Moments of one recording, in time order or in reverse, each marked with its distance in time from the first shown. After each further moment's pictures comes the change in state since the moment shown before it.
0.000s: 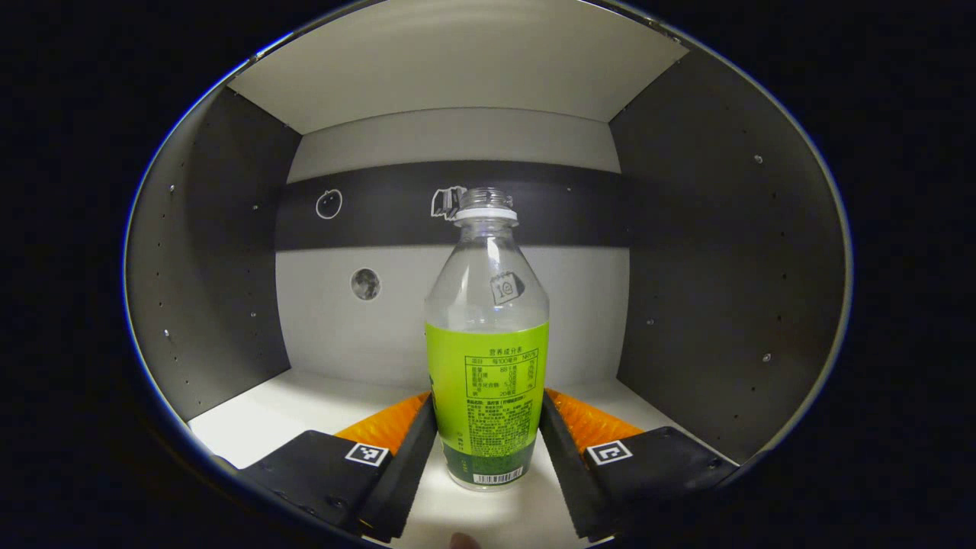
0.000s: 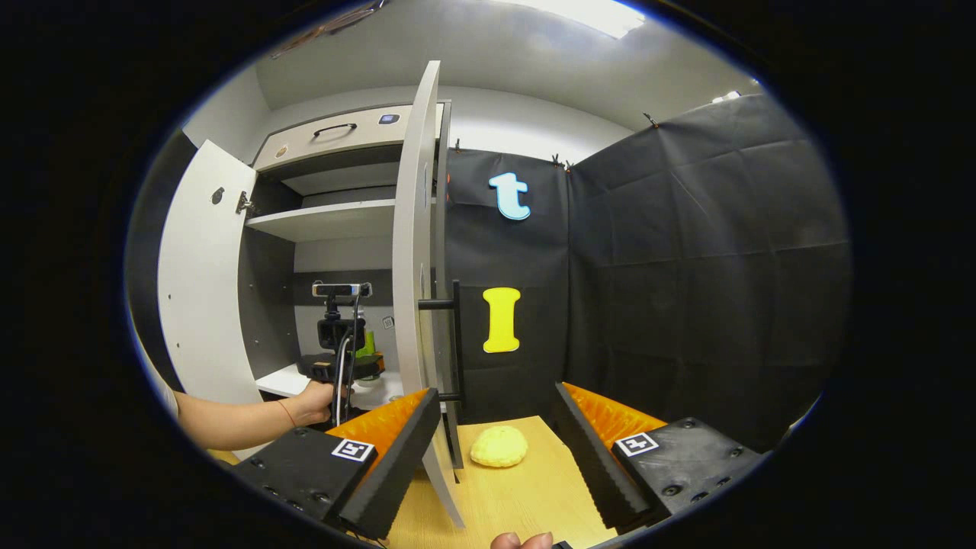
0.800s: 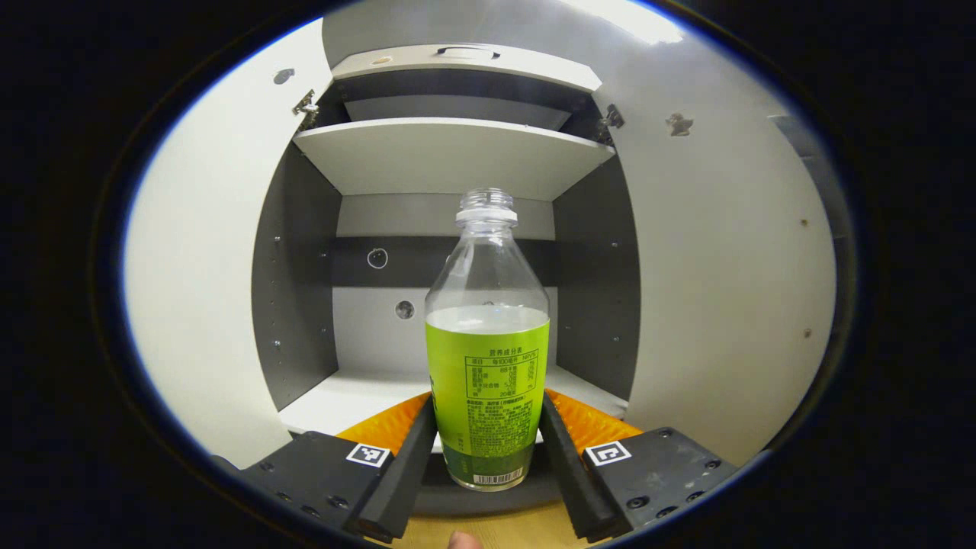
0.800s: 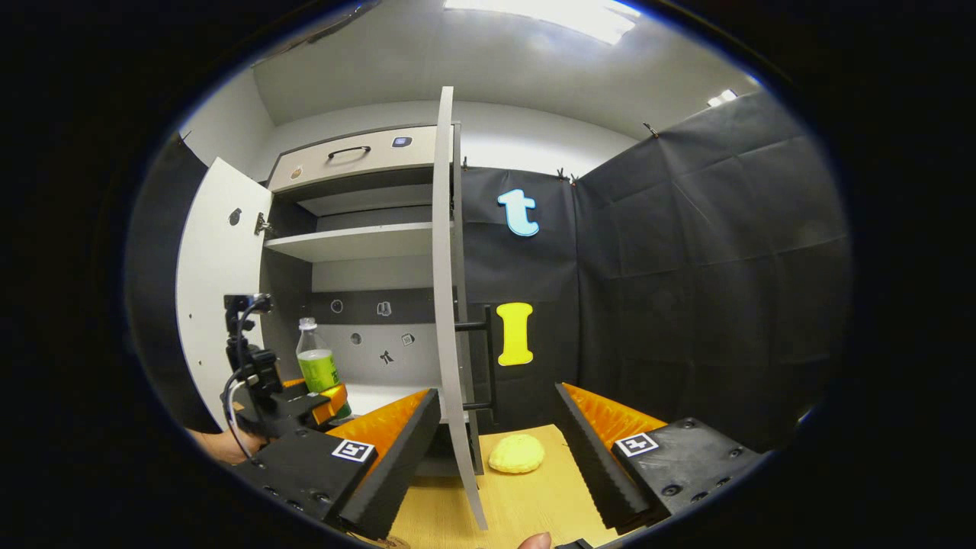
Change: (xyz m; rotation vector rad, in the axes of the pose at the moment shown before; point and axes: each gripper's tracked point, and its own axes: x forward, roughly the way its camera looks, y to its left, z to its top) left arm -0.253 0.029 0.000 -0.008 -0.091 -0.158; right arm -0.031 0.029 0.018 0.026 -0.058 0.042
